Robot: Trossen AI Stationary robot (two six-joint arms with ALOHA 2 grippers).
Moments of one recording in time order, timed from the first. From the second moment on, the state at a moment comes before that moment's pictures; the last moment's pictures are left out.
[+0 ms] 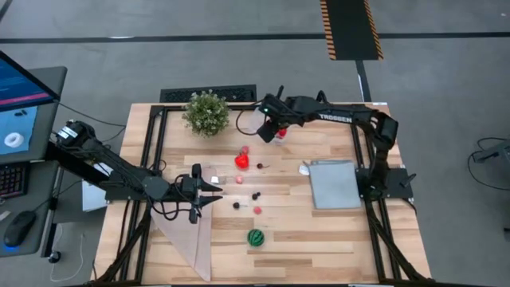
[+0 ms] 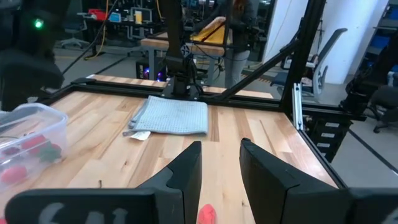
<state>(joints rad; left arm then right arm) -0.52 1.03 0.36 0.61 -0.53 -0.17 -0.37 1.88 1.56 -0.81 0.20 0.29</state>
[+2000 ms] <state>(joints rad) -0.71 0.85 0.35 0.65 -0.66 0.04 0.20 2.08 1.56 -0.53 0.11 0.37</state>
